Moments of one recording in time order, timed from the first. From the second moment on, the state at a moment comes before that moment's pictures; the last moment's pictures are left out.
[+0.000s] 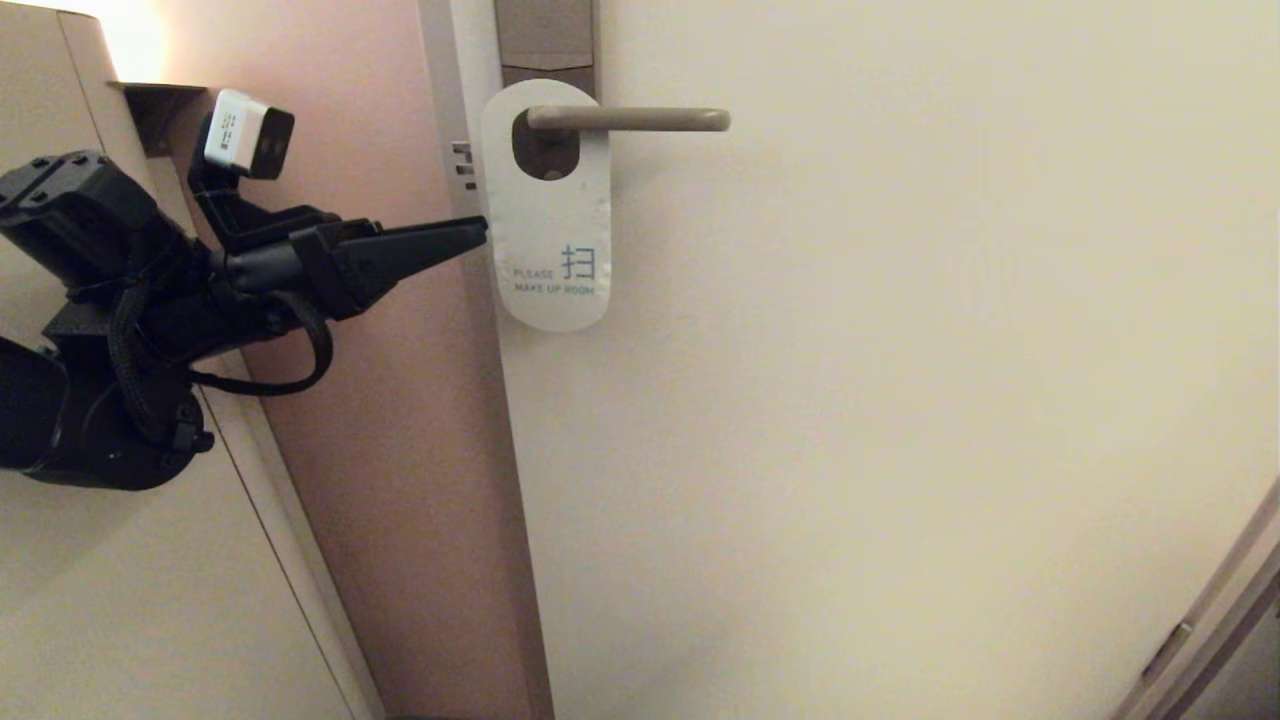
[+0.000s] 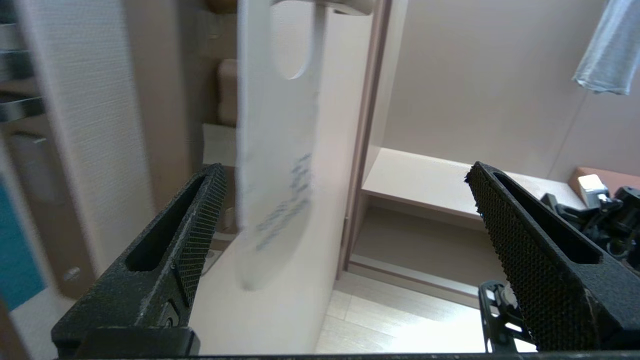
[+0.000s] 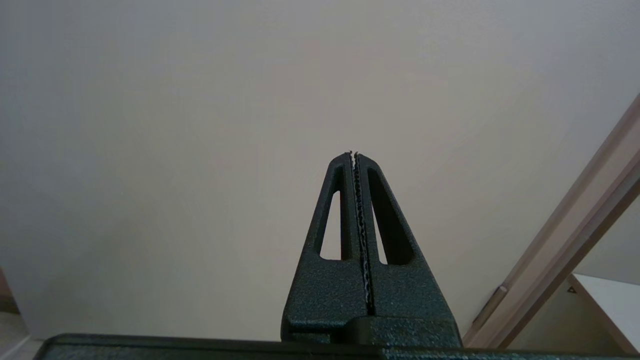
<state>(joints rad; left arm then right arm) -0.11 1.82 -1.02 -1.26 -1.12 -0.60 0.00 0.00 0.00 -0.06 -0.01 -0.17</state>
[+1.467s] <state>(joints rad) -0.15 1.84 -1.03 -1.26 -1.12 -0.60 0.00 0.00 0.00 -0.06 -0.01 -0.17</state>
